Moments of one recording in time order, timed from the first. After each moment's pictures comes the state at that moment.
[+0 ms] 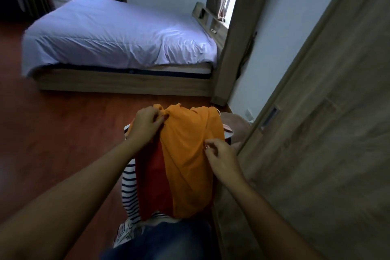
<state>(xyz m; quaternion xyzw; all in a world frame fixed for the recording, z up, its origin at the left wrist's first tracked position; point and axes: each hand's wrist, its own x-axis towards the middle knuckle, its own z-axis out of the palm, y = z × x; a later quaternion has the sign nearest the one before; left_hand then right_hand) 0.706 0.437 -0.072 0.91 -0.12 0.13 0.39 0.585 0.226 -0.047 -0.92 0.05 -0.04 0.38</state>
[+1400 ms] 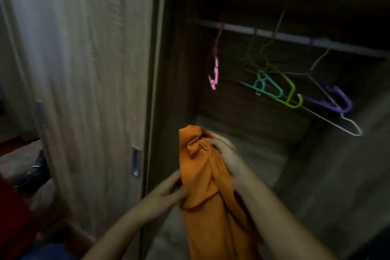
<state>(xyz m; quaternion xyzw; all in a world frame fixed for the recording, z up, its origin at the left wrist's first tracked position) 0.154 0.099 -0.017 0.46 -0.59 -0.41 0.52 0.015 -0.004 0.090 -0.56 0.25 -0.33 0.71</state>
